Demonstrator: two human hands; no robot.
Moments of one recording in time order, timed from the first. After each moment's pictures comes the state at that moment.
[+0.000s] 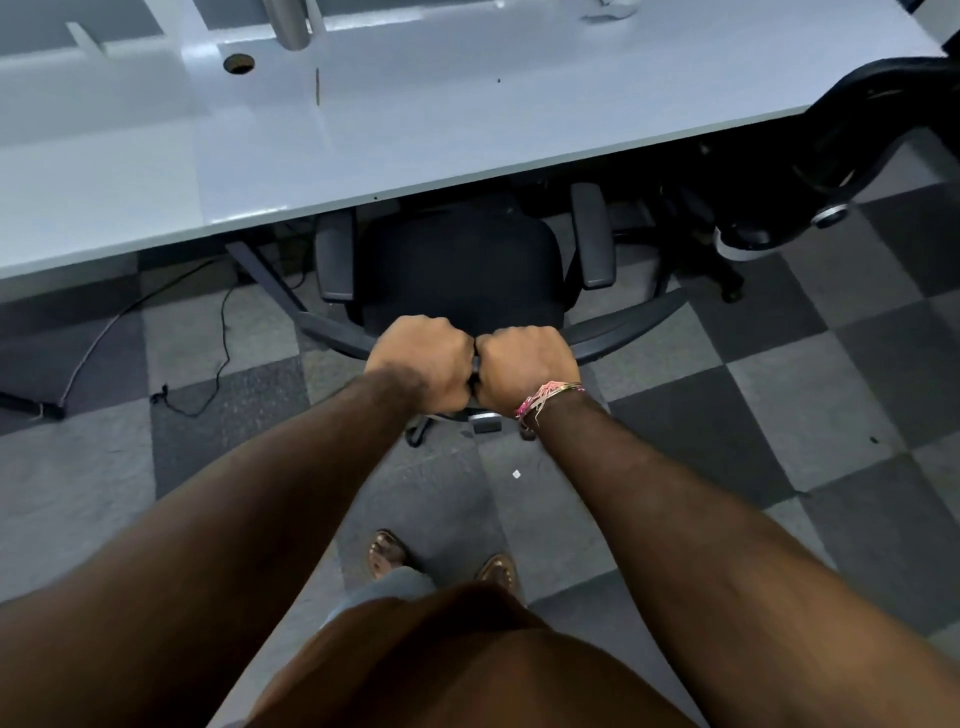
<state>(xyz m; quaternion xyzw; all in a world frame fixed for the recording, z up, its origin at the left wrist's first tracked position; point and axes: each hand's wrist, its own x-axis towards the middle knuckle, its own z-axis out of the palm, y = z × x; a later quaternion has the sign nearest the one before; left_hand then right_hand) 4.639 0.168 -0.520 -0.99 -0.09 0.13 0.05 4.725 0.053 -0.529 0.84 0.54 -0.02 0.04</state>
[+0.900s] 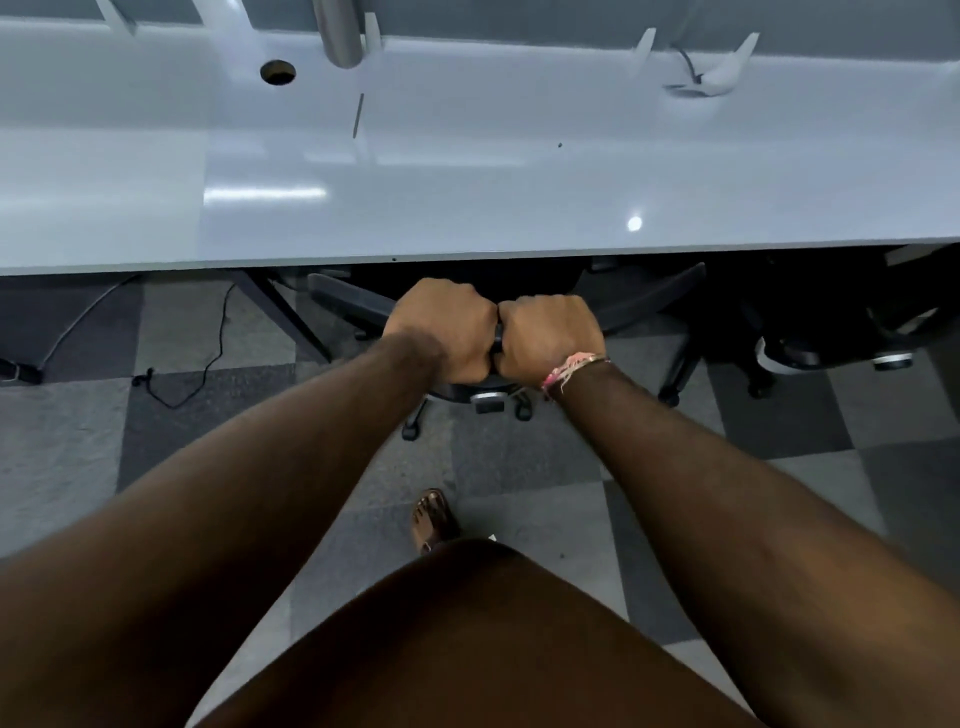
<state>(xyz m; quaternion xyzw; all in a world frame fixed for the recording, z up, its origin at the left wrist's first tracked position) 4.810 0.303 -0.514 -0.98 -0.16 0.13 0.03 4.914 0.206 -0.526 0.79 0.61 0.00 0.06</state>
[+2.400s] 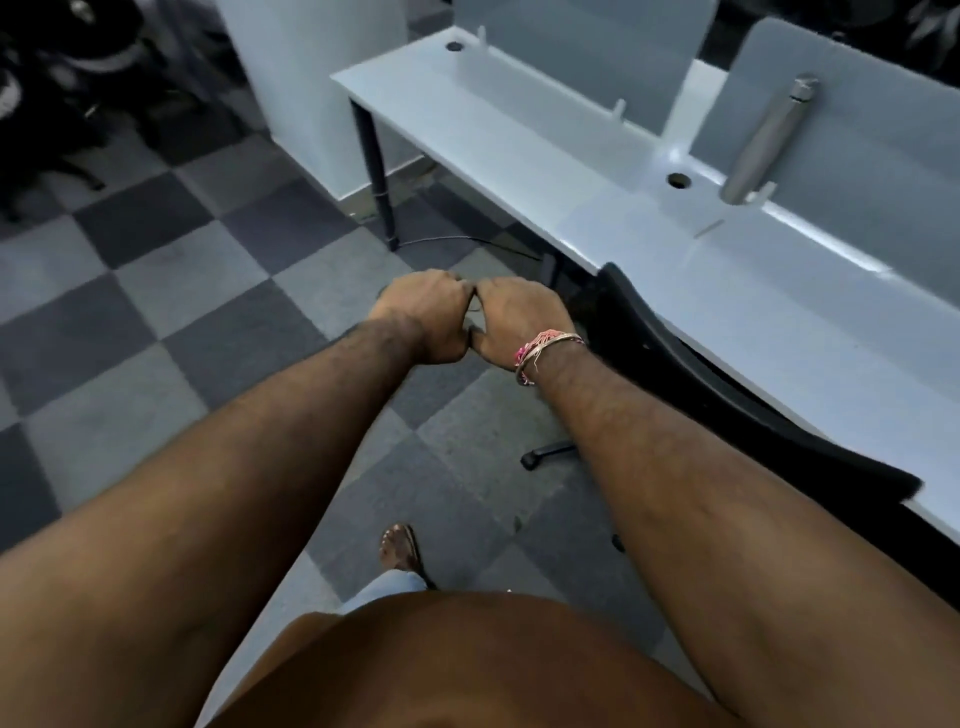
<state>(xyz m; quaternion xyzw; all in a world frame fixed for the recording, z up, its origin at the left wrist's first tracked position) 4.553 0.144 -0.420 -0.75 -0.65 0.04 -0.04 4.688 0.184 -0.456 0.46 0.89 0.02 -0.05</state>
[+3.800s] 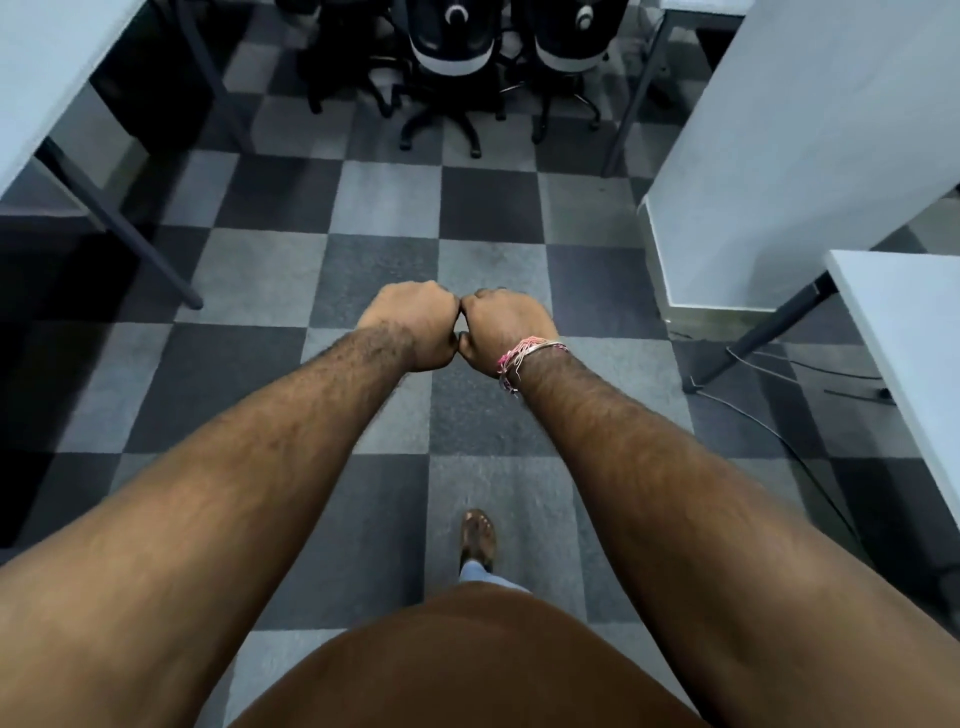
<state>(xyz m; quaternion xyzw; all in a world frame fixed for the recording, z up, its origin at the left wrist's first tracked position) 3.803 0.170 -0.451 -0.43 -0.90 0.08 -0.07 3.867 0.282 -0.480 0.08 1.00 0.04 0.01</state>
